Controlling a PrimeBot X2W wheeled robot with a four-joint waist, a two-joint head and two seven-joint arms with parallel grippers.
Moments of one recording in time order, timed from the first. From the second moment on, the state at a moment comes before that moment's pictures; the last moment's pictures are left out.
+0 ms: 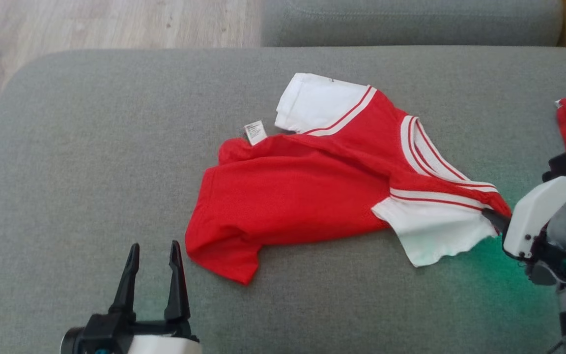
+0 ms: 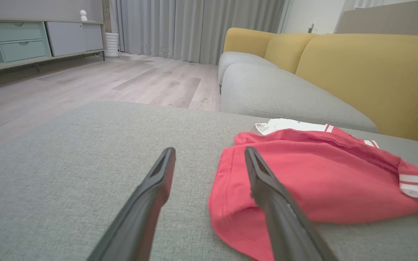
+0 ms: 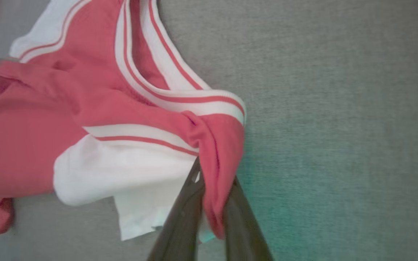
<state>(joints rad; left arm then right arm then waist) 0.10 0.05 -0.20 0.11 -0.24 0.06 -0.25 -0.29 -0.21 -0.11 0.31 0.50 0.13 0.95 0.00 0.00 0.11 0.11</state>
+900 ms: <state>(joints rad) 0.11 0.05 -0.18 0.12 -0.21 0.04 -0.25 -0.09 -0.10 0.02 0.10 0.04 0.13 -0.13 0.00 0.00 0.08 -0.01</state>
